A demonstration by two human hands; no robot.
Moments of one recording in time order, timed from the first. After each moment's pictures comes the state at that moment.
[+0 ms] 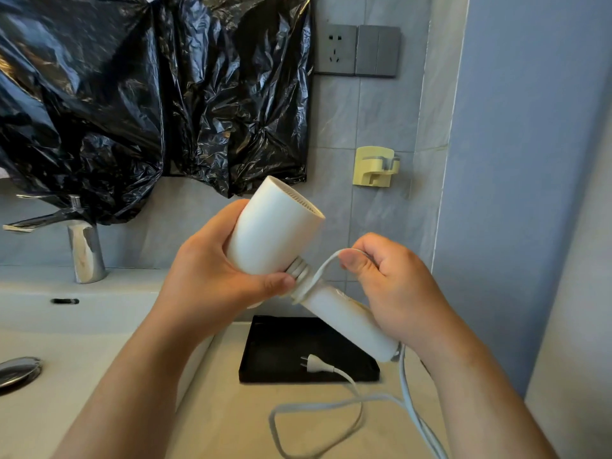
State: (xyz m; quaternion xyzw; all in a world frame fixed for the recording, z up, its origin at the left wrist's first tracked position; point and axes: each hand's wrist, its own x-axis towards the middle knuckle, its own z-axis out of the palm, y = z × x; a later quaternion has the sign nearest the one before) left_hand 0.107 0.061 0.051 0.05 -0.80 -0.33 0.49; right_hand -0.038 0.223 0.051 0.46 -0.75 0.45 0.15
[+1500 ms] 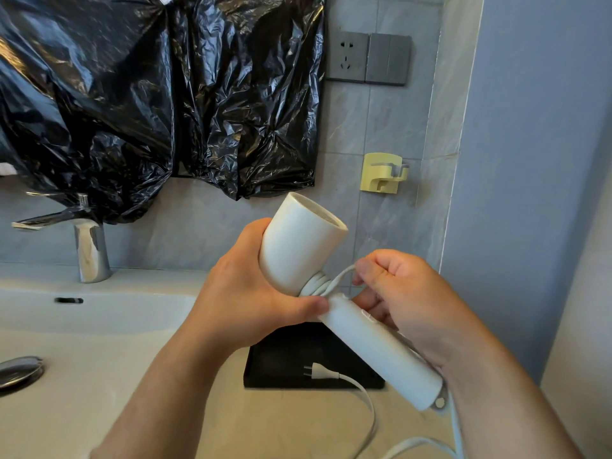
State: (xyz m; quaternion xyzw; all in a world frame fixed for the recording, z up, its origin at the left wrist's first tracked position) left_hand 0.093 0.060 0.037 0.08 -0.81 -0.38 0.44; right_hand -0.033 0.223 0.052 0.43 -0.71 0.55 -0.08
